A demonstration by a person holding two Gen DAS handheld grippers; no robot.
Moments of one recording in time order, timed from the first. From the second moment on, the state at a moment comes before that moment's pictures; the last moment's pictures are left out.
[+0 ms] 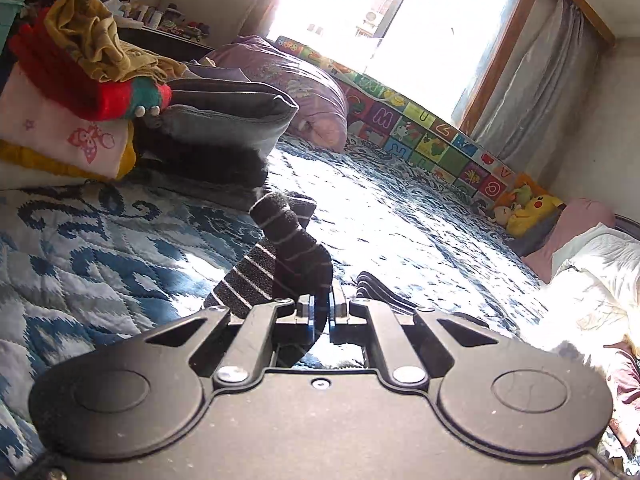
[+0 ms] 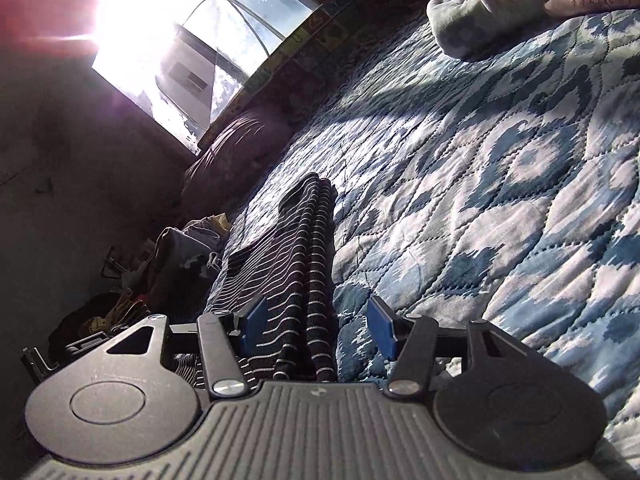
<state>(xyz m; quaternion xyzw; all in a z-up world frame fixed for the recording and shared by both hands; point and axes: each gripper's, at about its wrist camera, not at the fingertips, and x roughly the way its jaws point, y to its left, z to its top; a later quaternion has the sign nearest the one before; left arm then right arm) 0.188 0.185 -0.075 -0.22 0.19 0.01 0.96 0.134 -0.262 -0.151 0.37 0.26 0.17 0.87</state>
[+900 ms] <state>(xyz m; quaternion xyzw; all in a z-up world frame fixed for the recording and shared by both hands) 0.180 0.108 -0.072 -0.19 0.22 -0.07 0.95 0.139 -0.246 -0.144 0.42 0.29 0.25 0.82</state>
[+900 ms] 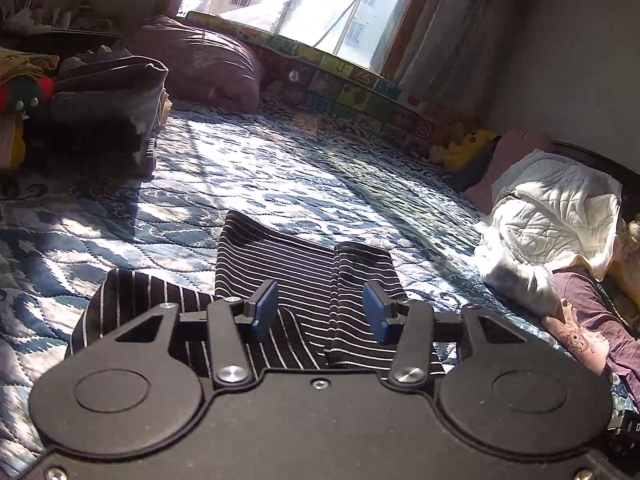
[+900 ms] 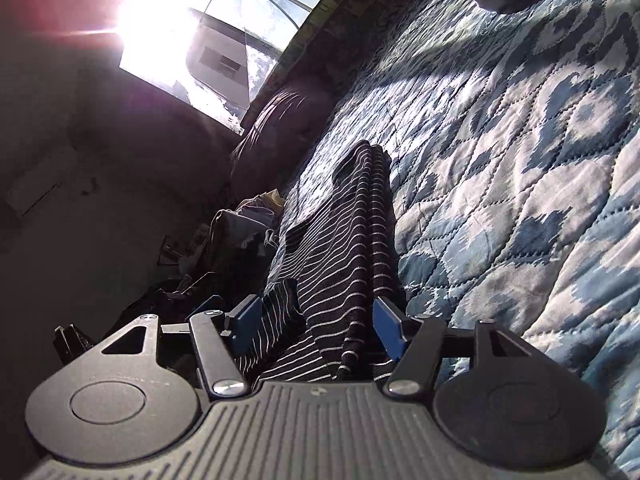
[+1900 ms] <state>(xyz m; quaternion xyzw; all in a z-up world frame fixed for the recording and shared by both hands) 0.136 0.301 -0.103 -0.47 0.19 -0.05 0.86 0.212 -0.058 -0.150 0.44 0.34 0.06 0.83</state>
